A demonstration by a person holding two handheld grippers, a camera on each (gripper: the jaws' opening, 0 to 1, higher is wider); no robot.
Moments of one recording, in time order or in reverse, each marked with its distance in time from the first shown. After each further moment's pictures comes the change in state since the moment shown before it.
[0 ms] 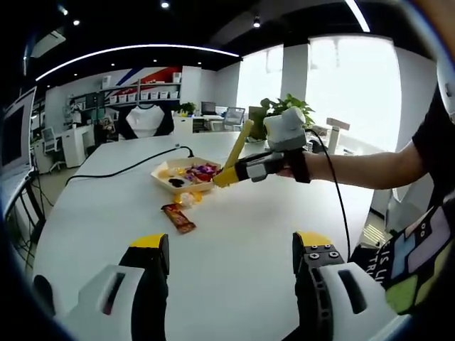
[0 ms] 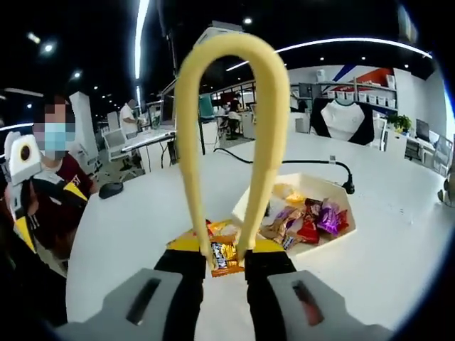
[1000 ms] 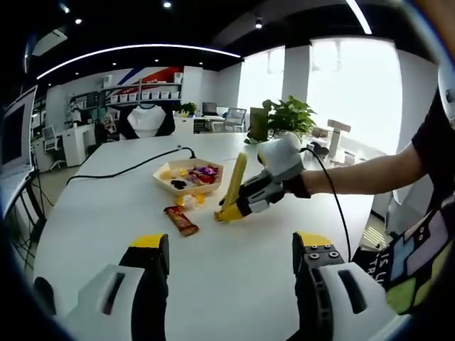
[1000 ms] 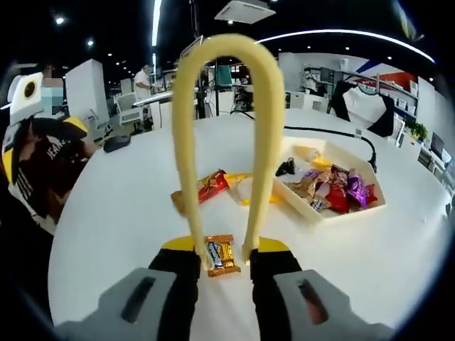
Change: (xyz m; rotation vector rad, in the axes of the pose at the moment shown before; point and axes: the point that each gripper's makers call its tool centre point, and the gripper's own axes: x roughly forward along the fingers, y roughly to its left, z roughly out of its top) left arm 0.000 0.005 0.004 -0.012 -0.006 0.002; right arm 0.022 0.029 -0.083 -0.094 0.219 0.070
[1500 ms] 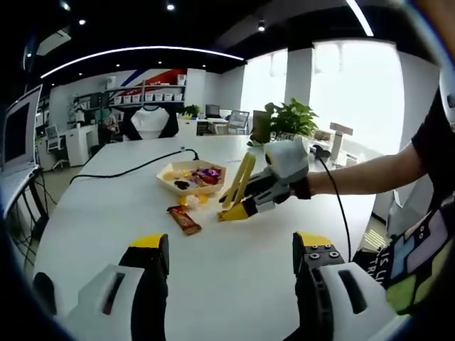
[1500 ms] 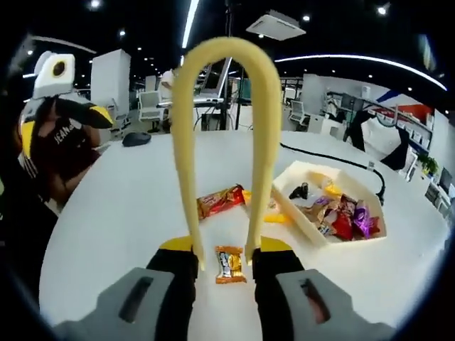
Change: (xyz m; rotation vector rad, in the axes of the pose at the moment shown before) left arm -0.008 0.002 -0.001 -0.011 -0.017 0.018; right arm -0.005 0.008 0.009 -0.108 -0.081 0.068
